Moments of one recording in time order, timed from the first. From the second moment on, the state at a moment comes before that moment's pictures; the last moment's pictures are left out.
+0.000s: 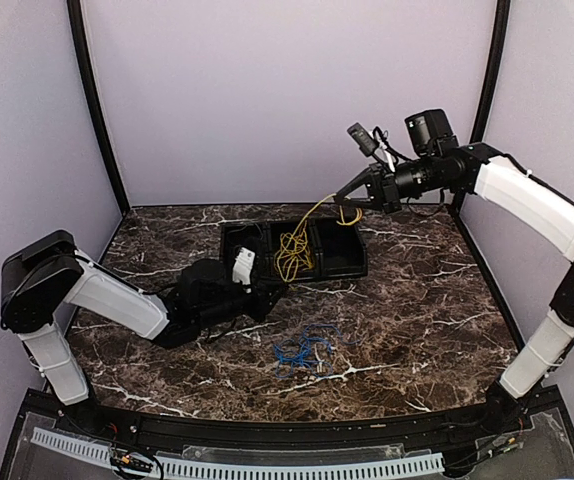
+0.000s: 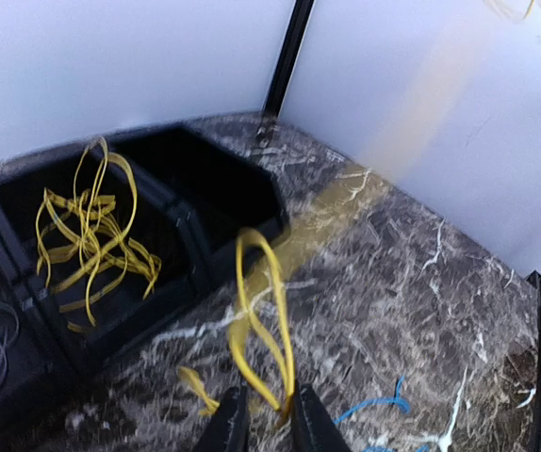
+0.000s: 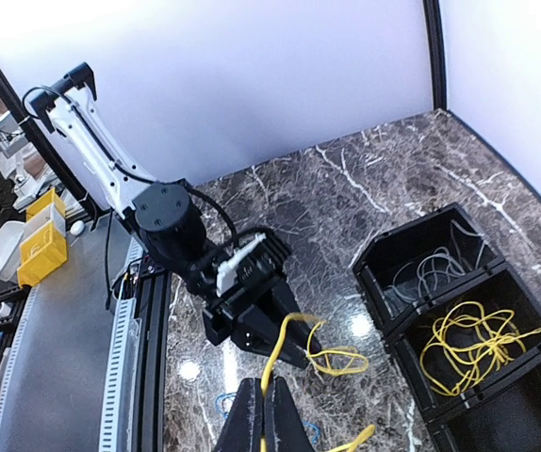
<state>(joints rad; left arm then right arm) -0.91 1.73 0.72 0.82 -0.03 -0.28 0.50 1.62 1.61 -0.66 -1.01 -0.26</state>
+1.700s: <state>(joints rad) -0.76 1.75 1.12 0.58 -0.10 -0.38 0.45 1.94 1.68 -0.32 -0.89 -0.08</state>
